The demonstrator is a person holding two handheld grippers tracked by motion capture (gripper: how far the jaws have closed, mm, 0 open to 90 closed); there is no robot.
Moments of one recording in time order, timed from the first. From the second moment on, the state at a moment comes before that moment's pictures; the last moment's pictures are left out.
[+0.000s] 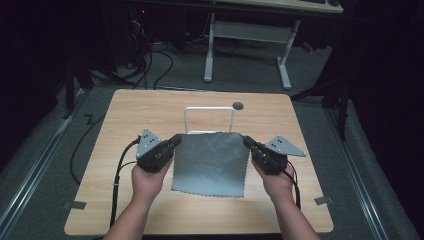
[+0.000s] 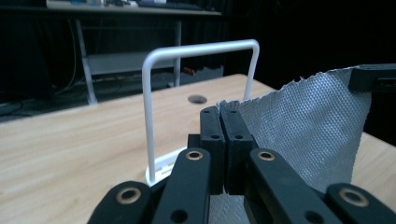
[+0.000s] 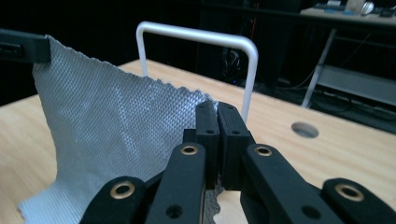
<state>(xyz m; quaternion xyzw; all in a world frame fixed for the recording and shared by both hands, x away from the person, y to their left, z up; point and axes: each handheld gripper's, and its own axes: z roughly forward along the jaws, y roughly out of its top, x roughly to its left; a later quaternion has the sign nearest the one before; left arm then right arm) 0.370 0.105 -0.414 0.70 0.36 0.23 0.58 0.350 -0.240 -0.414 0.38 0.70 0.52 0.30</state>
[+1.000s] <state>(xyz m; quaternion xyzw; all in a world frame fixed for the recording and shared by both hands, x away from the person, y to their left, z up) 0.411 0.107 -0.349 0.67 0.34 0.30 0.59 0.381 -0.236 -0.335 0.37 0.66 0.56 0.34</state>
